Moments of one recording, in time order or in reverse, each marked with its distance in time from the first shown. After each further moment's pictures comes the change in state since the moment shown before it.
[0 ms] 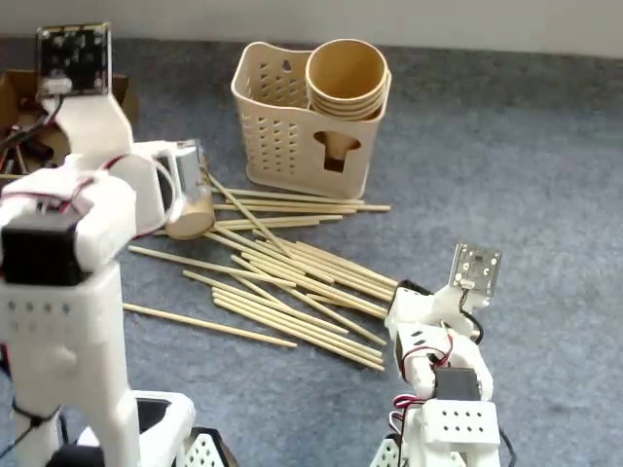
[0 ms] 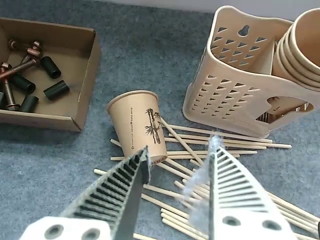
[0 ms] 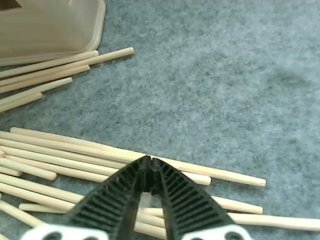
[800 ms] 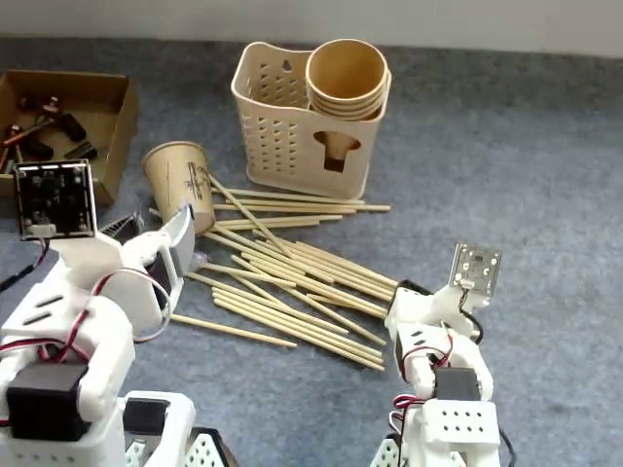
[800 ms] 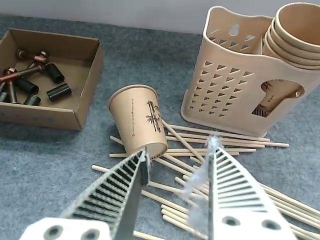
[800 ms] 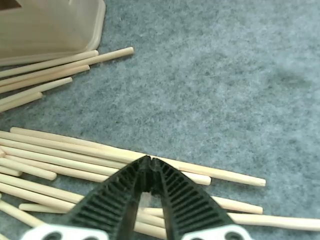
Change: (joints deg) left arm -0.1 -34.7 33.6 -8.8 0.0; right arm 0.0 0.0 0.0 0.0 0.0
